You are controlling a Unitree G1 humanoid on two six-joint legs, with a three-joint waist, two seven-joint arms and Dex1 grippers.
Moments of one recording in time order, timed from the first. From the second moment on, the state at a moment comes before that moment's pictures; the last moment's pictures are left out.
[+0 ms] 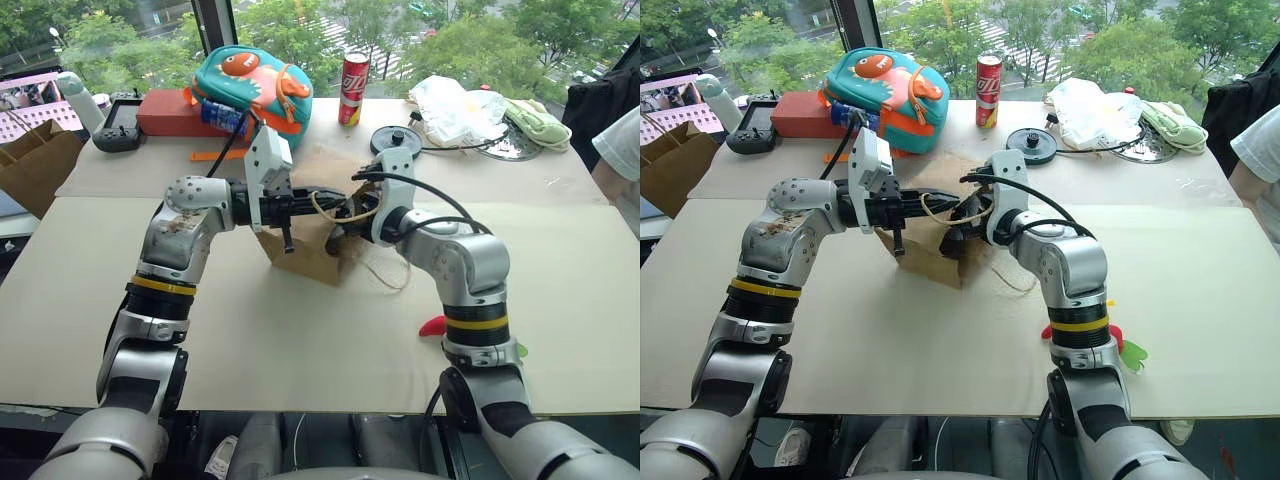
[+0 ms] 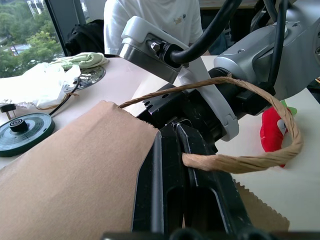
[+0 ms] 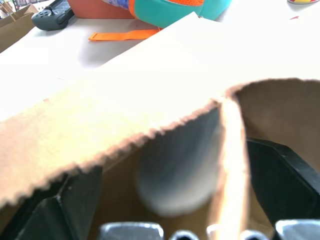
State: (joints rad) left arm -0.82 0.43 -0.09 0.17 -0.35 0.35 -1.15; right arm -0.75 -0.15 -0.03 -0.09 0.36 1.04 0.20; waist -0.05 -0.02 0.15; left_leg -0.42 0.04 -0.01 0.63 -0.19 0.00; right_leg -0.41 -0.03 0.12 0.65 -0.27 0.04
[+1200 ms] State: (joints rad) left arm -0.78 0.56 -0.10 0.17 -0.39 0.38 -1.28; right arm -0.05 -1.07 -0.05 -0.67 0.47 1.19 0.58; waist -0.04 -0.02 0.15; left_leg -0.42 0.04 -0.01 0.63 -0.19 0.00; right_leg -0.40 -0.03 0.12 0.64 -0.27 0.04
